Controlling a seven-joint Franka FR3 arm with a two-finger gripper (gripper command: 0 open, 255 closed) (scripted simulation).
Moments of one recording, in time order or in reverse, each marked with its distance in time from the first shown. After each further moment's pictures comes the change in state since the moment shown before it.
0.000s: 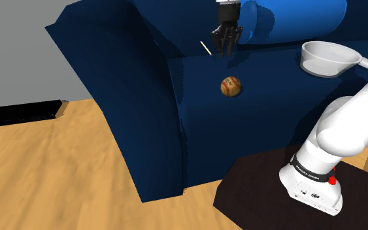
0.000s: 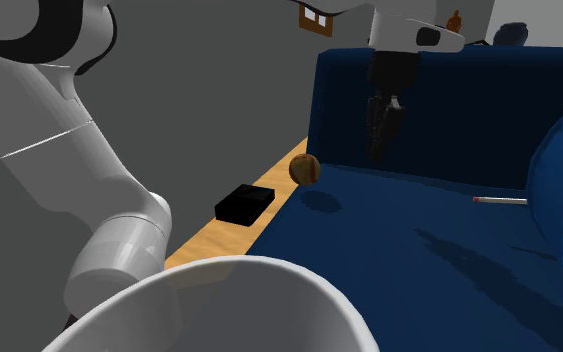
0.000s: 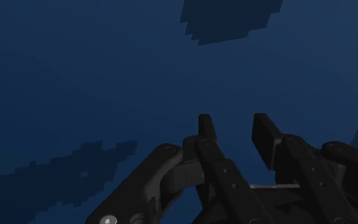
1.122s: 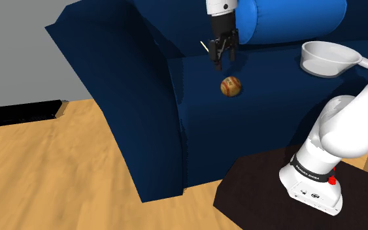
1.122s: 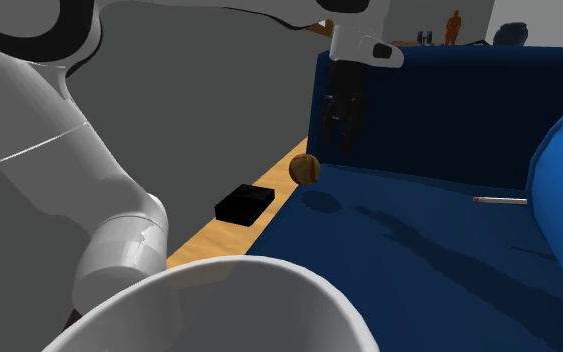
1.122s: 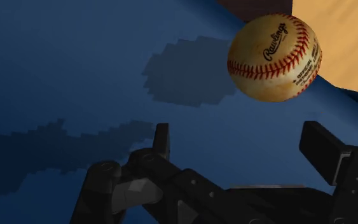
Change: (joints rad) arm 0.105 -0.020 0.101 -0.038 -0.025 -0.105 -0.113
